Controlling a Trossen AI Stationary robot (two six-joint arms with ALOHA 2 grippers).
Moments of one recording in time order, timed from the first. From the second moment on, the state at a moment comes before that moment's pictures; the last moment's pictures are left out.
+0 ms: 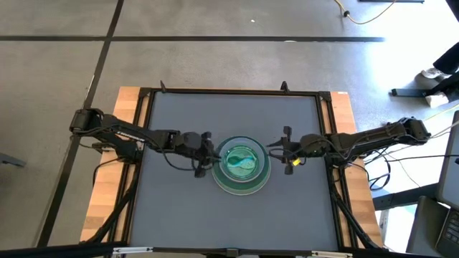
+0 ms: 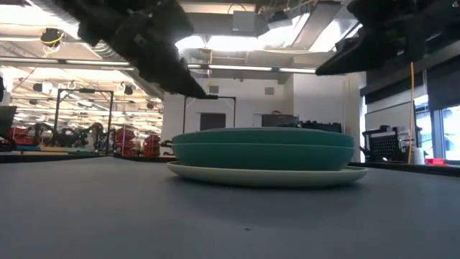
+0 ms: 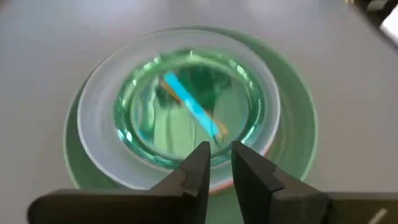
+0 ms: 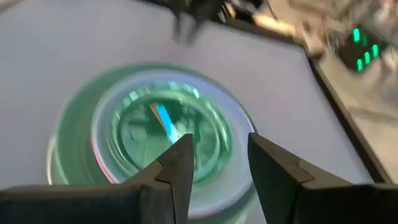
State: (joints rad) left arm -0.04 1.42 0.71 0.10 0.00 0.00; right arm 0.15 0.93 0.49 -0.01 0.22 -0.20
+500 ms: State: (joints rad) left arm -0.03 1.00 0.27 0.49 -0.23 -0.04; right arm 0.02 0.71 0.34 0.13 -0.03 -0.24
